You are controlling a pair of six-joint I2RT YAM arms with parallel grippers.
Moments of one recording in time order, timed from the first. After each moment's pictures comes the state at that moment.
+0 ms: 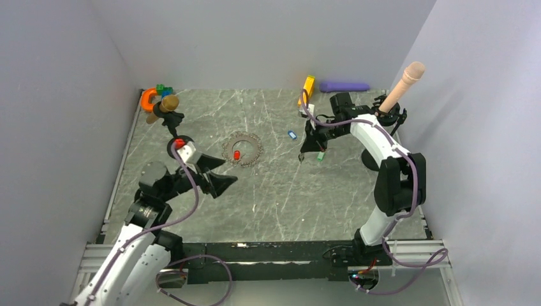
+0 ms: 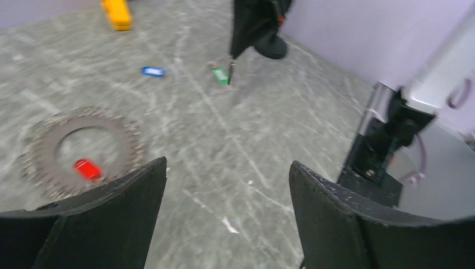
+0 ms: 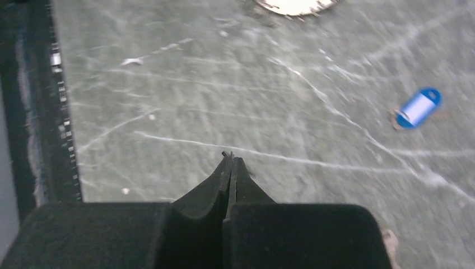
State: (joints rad) left arm -0.24 0.55 0.51 -0.03 0.69 -0.23; right arm 0.19 1.73 1.39 -0.84 -0.87 -0.81
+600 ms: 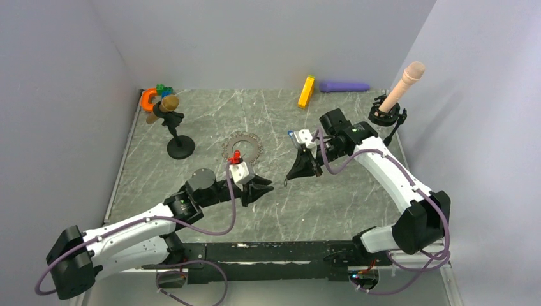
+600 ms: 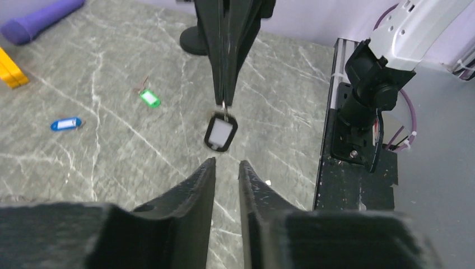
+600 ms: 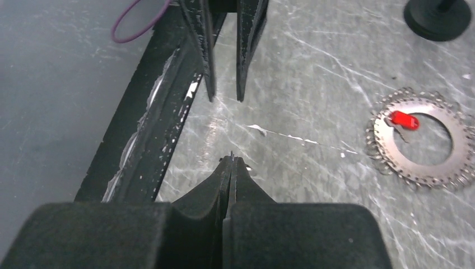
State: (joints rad) left arm -0.91 0.89 0.49 0.36 0.32 -0.08; right arm 0.42 1.38 1.26 -1.08 -1.19 -1.15
